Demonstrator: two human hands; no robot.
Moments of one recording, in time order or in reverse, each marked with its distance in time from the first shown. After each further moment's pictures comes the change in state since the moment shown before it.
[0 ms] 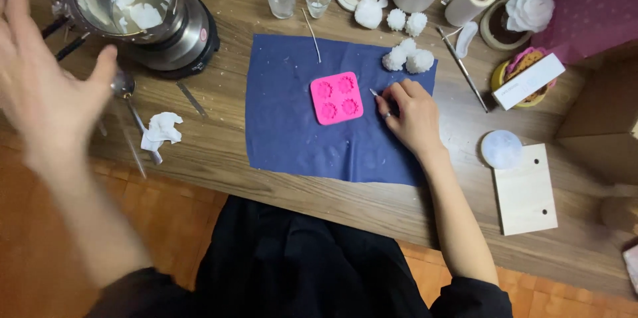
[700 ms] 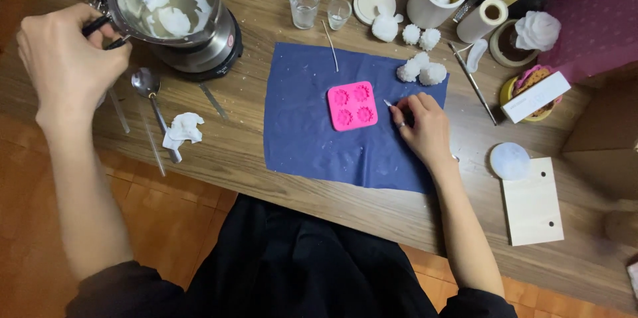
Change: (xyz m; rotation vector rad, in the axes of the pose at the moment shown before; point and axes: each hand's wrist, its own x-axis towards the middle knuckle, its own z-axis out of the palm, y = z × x) left_hand 0.001 -0.072 0.023 0.224 -0.137 -0.151; right_hand -0.004 -0.001 0.003 0.038 0.004 0.067
